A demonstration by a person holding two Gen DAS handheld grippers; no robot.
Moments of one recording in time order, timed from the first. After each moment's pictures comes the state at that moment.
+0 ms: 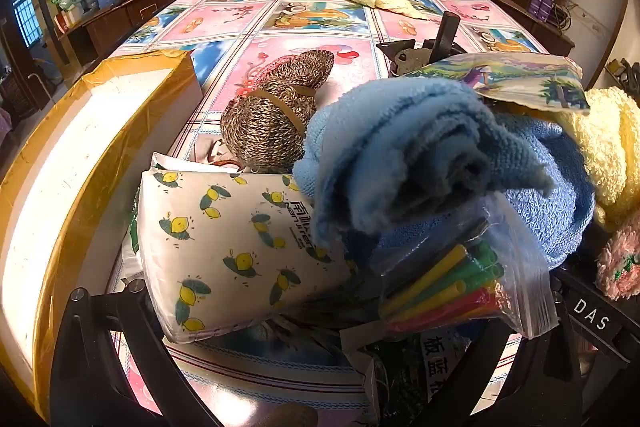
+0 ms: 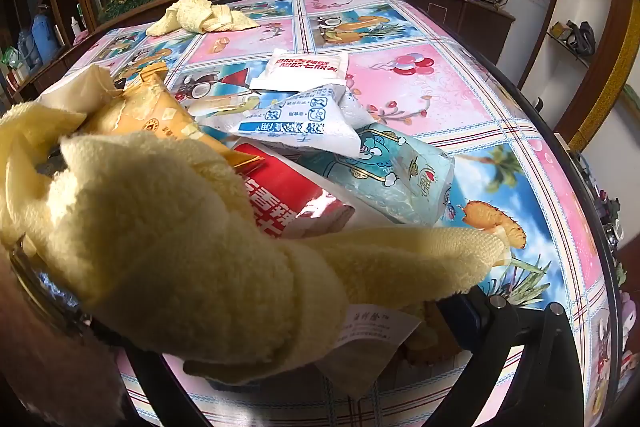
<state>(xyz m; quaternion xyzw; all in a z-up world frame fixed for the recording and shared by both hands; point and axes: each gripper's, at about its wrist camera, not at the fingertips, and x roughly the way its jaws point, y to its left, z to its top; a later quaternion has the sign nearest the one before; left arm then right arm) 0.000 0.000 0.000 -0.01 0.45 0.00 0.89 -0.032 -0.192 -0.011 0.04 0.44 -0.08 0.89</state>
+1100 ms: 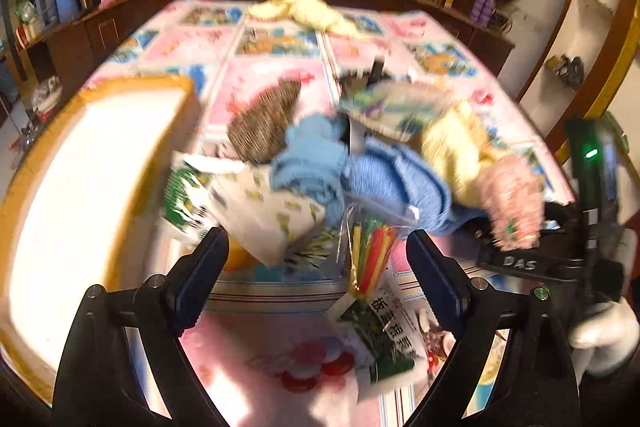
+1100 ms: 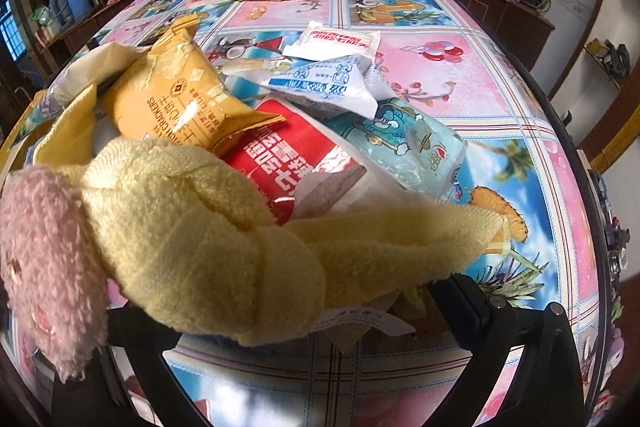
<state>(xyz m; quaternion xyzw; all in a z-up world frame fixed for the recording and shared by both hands) -0.061 0.034 0.059 -0.03 0.42 -0.11 0.90 -0.047 -0.193 -0.007 0.01 0.49 -0.01 0.87</state>
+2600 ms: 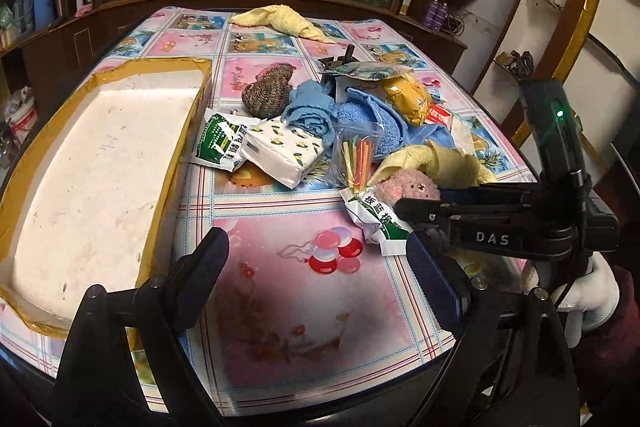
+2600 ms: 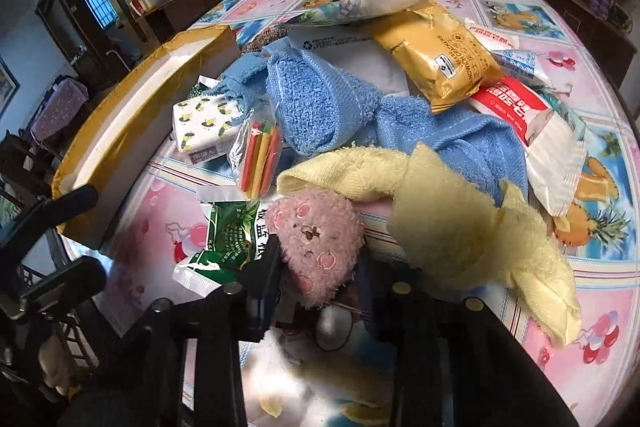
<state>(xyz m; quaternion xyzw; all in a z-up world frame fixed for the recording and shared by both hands) -0.136 0.082 0.052 -0.03 0.41 -0.20 0.89 -0.099 -0.120 0.003 0.04 0.48 0.17 0.86</state>
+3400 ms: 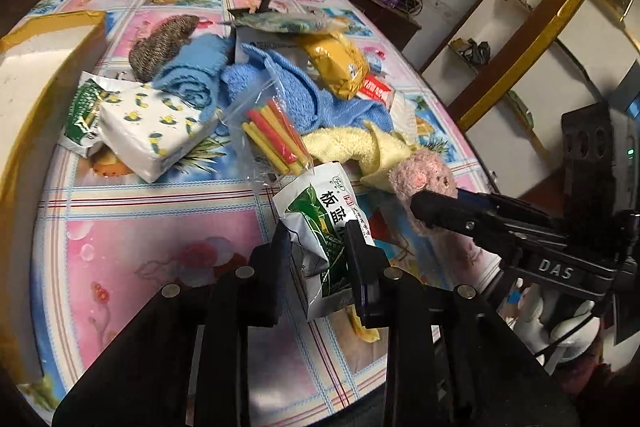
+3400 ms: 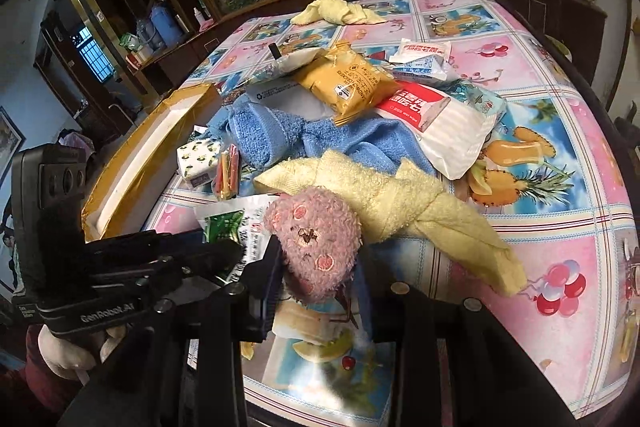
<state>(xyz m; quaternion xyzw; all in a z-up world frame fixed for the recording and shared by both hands) -0.113 0.036 0.034 -0.10 0.45 -0.30 0.84 -0.139 -0.176 0.029 0.10 0.43 0.16 0.88</state>
